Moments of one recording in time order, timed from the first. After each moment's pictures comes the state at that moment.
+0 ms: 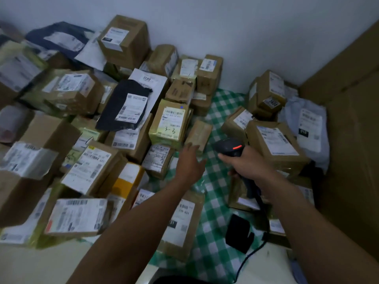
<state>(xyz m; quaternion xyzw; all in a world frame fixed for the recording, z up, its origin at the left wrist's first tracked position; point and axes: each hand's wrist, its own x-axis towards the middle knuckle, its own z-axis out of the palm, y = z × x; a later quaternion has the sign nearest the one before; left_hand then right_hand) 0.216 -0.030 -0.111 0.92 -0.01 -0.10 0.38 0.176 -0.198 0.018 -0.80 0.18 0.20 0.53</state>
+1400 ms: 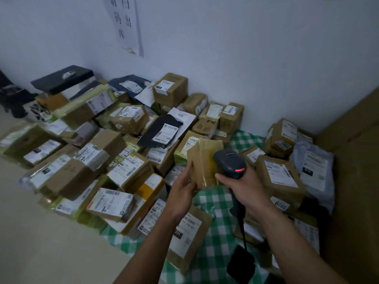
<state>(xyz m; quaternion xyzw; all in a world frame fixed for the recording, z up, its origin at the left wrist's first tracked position) 0.099 0.006 0.030 0.65 0.08 -0.07 0.75 0.131 -0.177 0.061 -0.76 0.09 0.09 0.63</state>
